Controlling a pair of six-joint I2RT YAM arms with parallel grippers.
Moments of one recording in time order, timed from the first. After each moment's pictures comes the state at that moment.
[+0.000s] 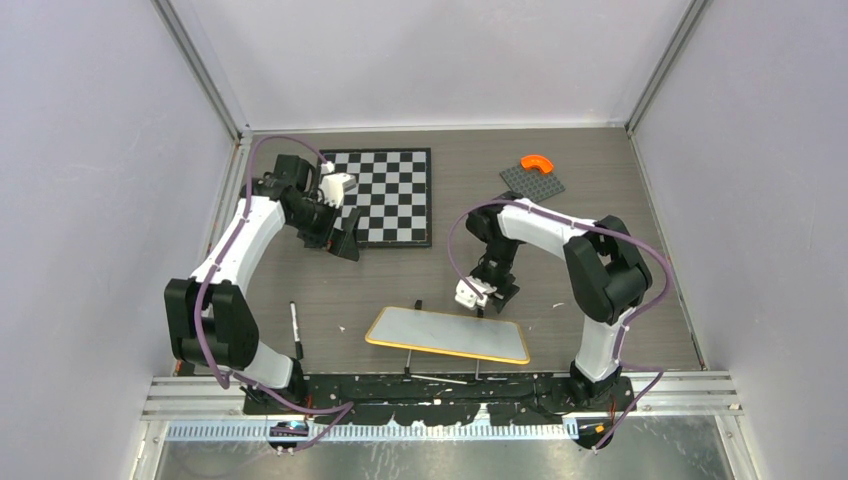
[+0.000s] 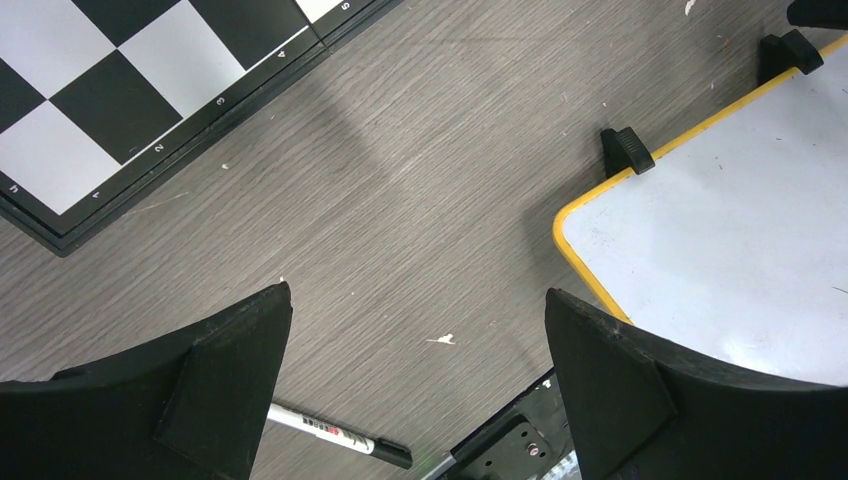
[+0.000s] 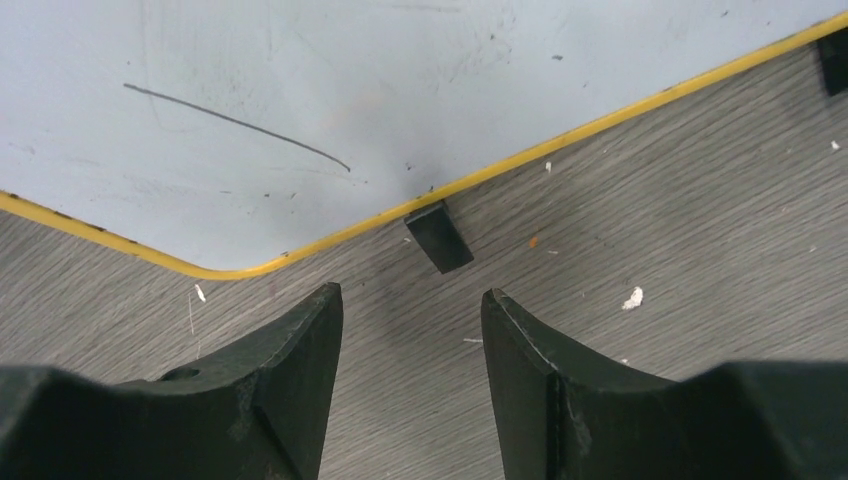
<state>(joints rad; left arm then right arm) -0.12 1.50 1.26 -0.98 0.49 0.31 0.58 1.85 1.26 -1.32 -0.49 -2.04</state>
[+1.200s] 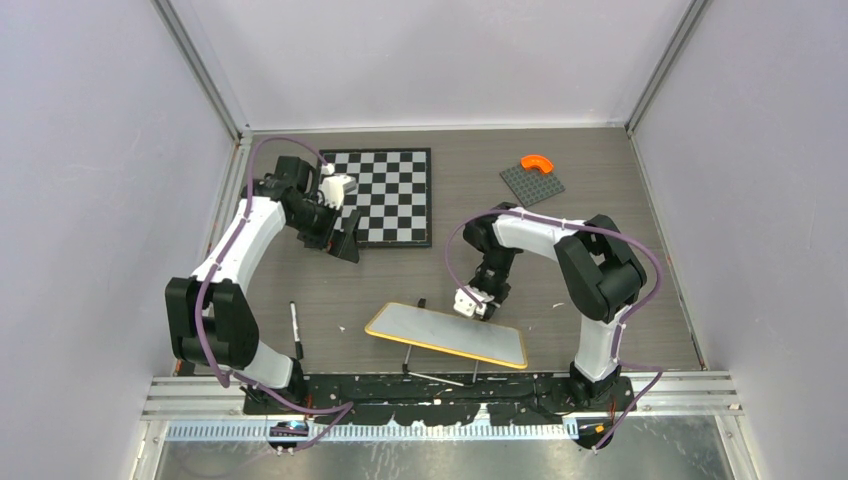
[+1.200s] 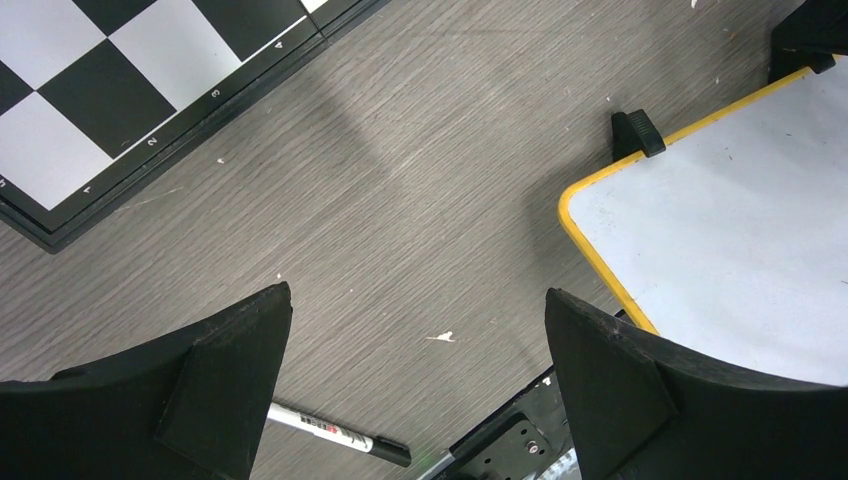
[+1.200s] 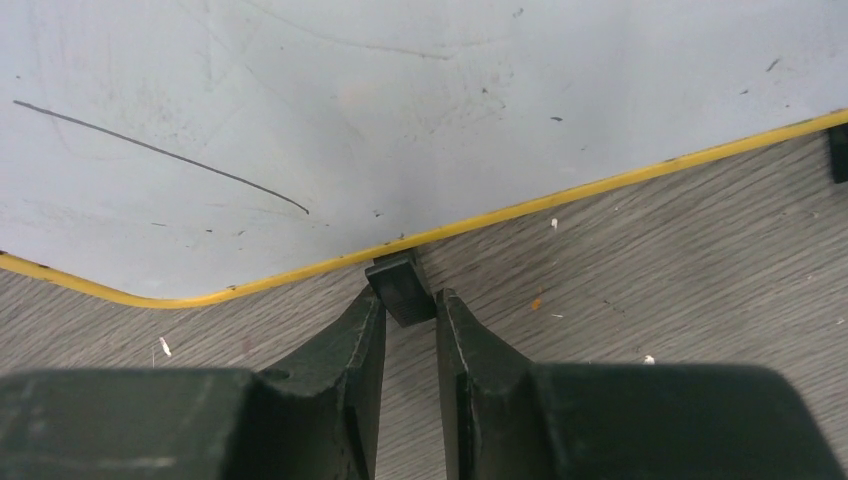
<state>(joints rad) -0.12 1.50 1.25 -0.98 0.49 0.31 0.61 1.88 1.19 -1.22 -0.54 -2.06</state>
